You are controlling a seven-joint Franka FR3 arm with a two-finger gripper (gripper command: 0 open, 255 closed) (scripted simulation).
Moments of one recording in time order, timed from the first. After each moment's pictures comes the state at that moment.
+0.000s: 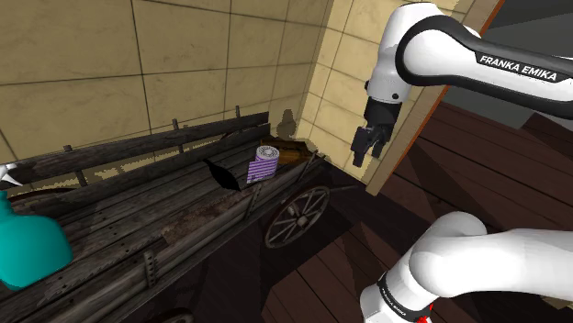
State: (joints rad) arm -0.01 -0.81 0.05 -2.41 0.03 1.43 0.00
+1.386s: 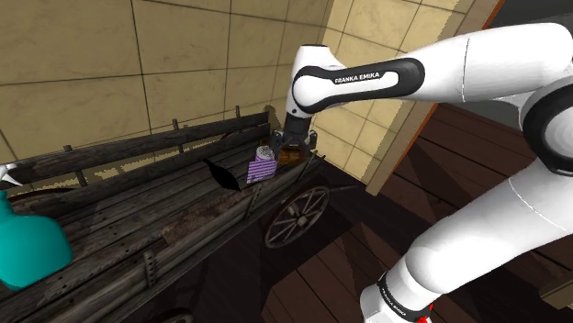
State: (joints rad) arm -0.10 -0.19 0.24 -2.24 0.06 1.99 0.50
